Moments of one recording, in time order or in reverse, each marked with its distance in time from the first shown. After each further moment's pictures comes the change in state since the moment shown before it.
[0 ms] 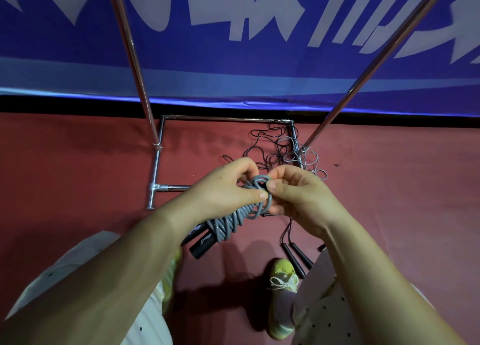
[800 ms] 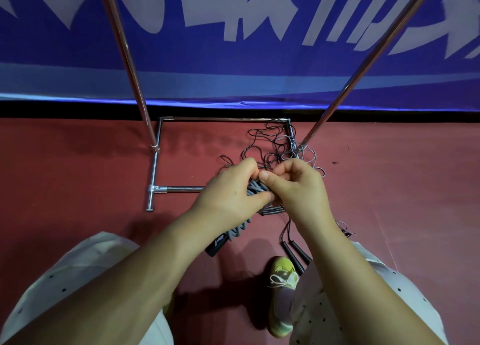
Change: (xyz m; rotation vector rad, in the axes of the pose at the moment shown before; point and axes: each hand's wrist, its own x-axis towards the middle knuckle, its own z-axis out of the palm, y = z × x) left_hand -0.004 0.015 0.027 0.279 0.252 0.034; right_hand -0.002 0.006 0.015 -0.302 0.449 -0.259
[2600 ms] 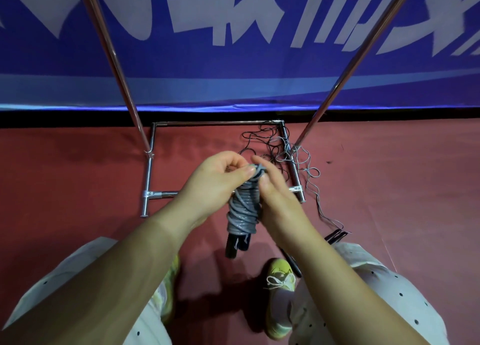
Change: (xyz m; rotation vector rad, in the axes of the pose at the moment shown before) left_hand 0.010 0.009 -0.009 -0.627 -0.015 -0.176; right_hand 0.000 0.040 0.004 0.427 -0.354 -0.014
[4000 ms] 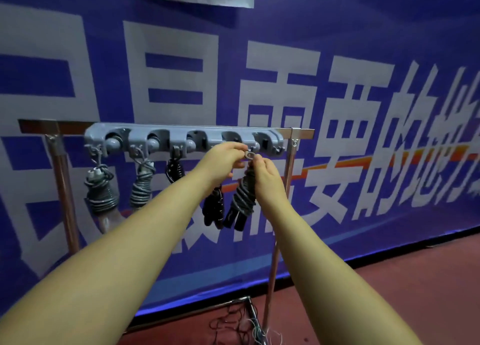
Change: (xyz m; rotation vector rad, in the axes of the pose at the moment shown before) left_hand 0.073 0.414 0.081 0.285 -0.030 0.587; right_hand 0.072 -0.412 -0.029 -0.369 0.438 -0.583
